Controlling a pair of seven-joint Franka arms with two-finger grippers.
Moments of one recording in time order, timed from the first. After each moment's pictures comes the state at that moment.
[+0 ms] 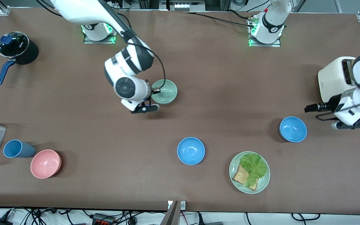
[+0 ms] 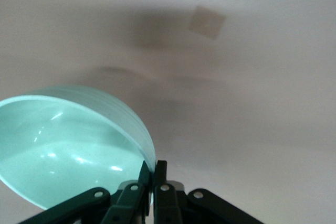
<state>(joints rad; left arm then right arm) 0.43 0.34 -0.28 -1.83 0.04 2.02 0.04 0.41 0.56 0.24 -1.71 0.14 2.01 0.44</state>
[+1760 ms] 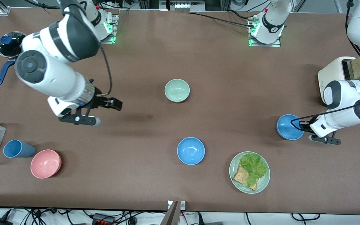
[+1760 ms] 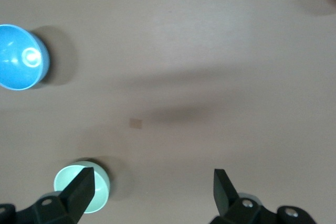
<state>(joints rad) 0.45 0.57 -0.31 -1.85 0.21 2.32 0.21 0.18 0.40 0.18 -1.37 0.05 1.72 0.49</state>
